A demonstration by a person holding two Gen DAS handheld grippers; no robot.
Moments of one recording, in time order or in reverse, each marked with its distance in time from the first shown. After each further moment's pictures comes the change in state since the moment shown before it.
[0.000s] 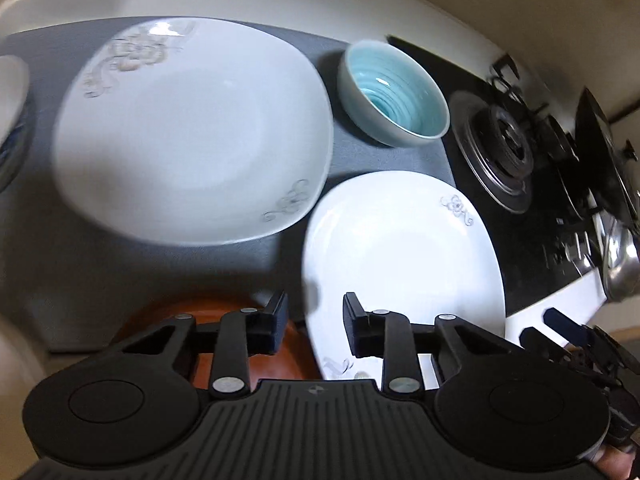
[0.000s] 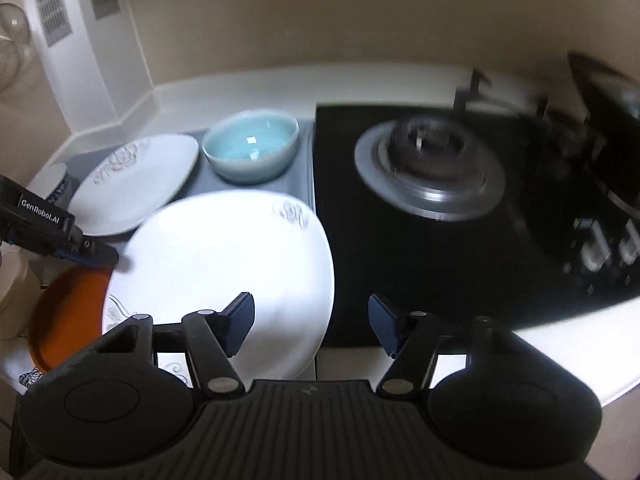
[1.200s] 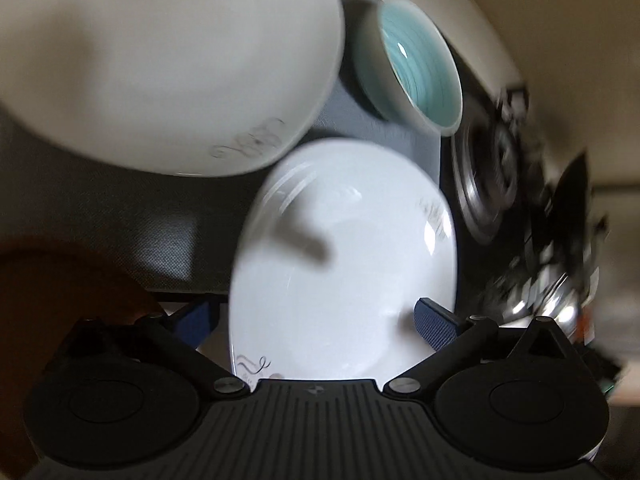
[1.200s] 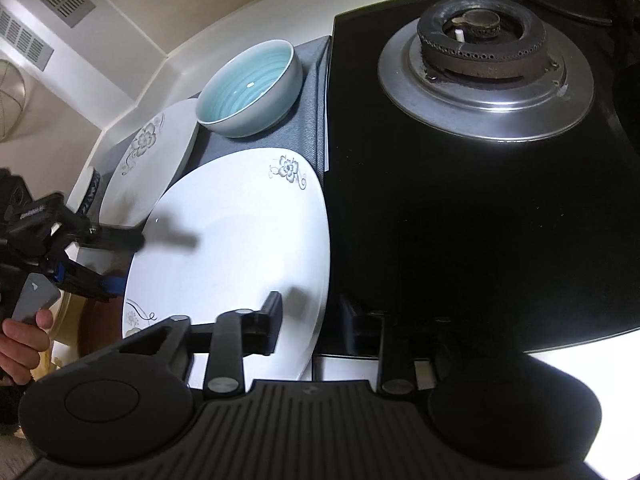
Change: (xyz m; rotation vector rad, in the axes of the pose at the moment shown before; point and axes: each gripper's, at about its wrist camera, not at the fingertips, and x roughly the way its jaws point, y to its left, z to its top) left arm 0.044 0.005 0.001 -0.281 0.138 -0.171; right arm 0.078 -0.063 0.029 0.126 0.264 0.320
